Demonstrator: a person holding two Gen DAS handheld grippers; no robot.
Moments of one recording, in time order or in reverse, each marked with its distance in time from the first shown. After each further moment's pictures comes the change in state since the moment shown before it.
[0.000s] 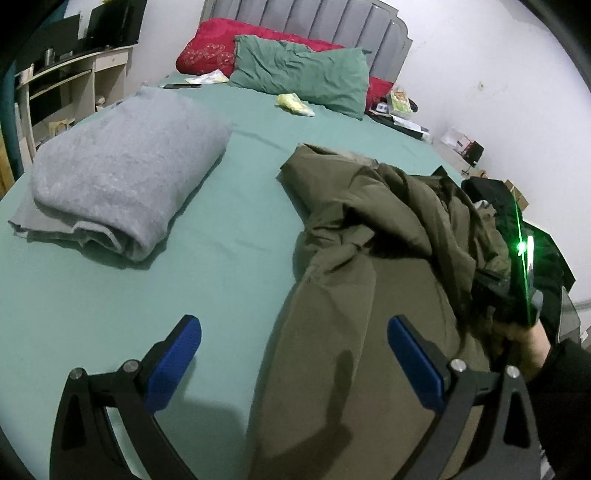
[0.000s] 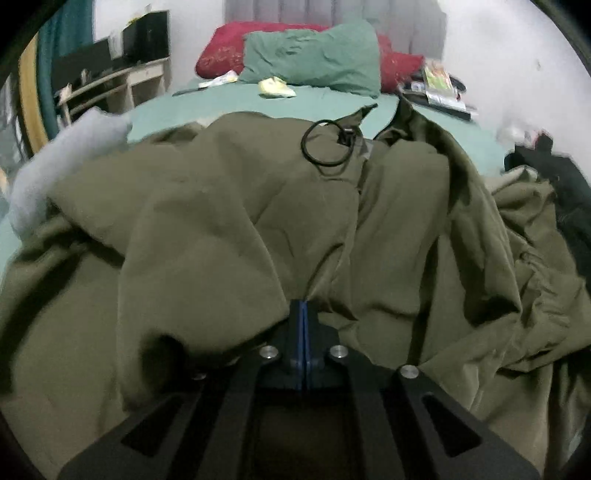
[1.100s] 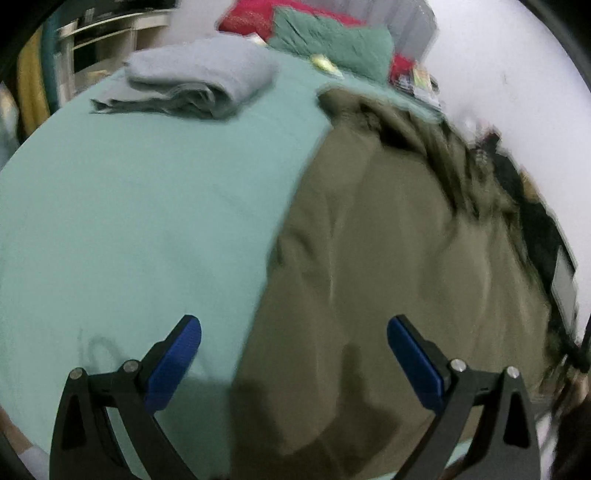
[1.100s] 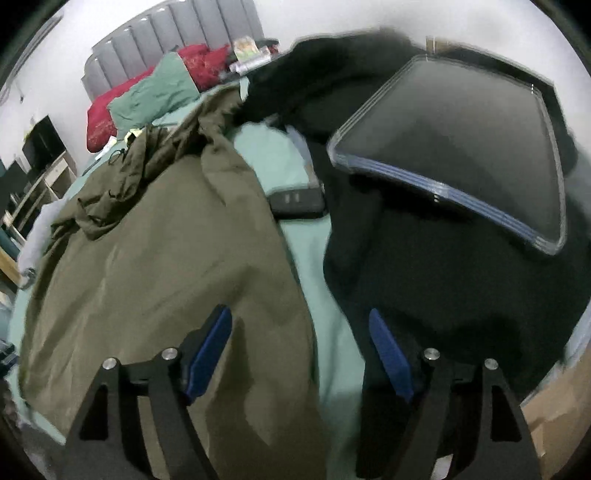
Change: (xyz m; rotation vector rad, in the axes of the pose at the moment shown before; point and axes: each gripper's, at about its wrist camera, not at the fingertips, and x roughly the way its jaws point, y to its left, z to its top) left arm -0.079 0.014 -0.159 -0.067 0.165 0.100; right arm -0.309 -0.215 -0.341 0.503 0.022 -0.136
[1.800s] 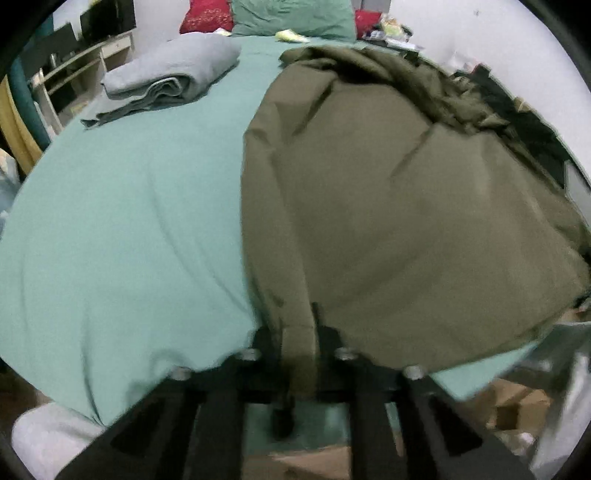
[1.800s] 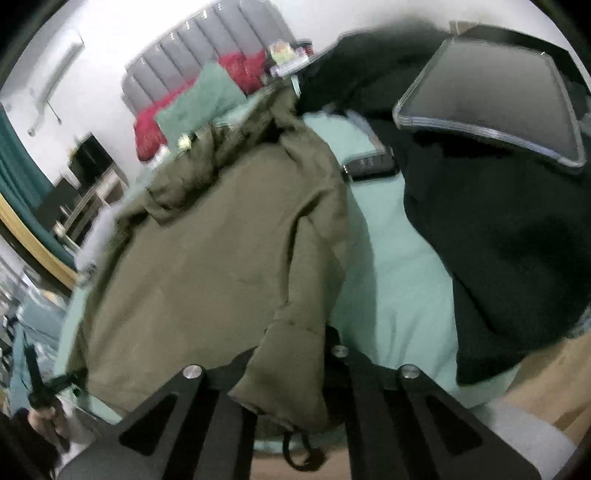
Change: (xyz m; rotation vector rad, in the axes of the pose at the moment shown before) left arm -0.028 -0.041 -0.059 0.167 0.021 0.077; right arm -0.048 0.038 -0.047 0.028 -0.098 0.238
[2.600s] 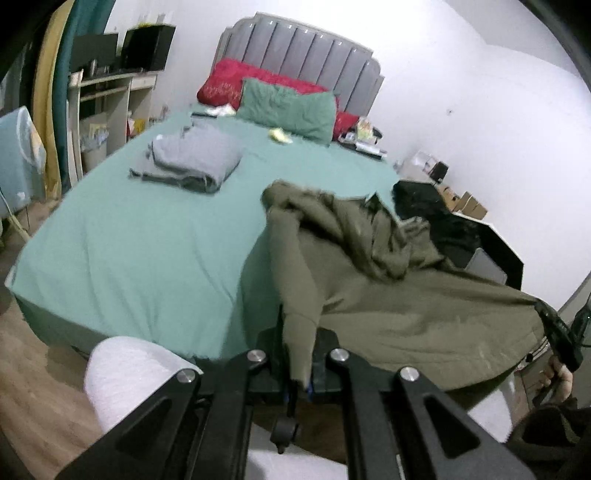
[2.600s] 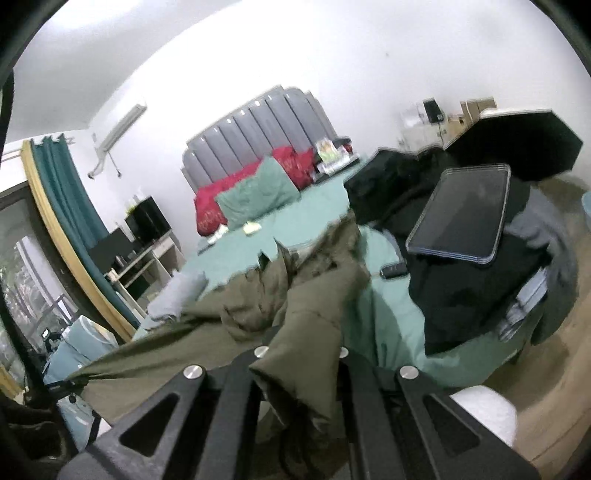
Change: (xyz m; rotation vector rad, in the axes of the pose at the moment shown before) left arm -0.241 0.029 -0.041 -0.142 -0.320 -0.204; right arm -0.234 0.050 -0.012 -0.048 -0.321 0.145
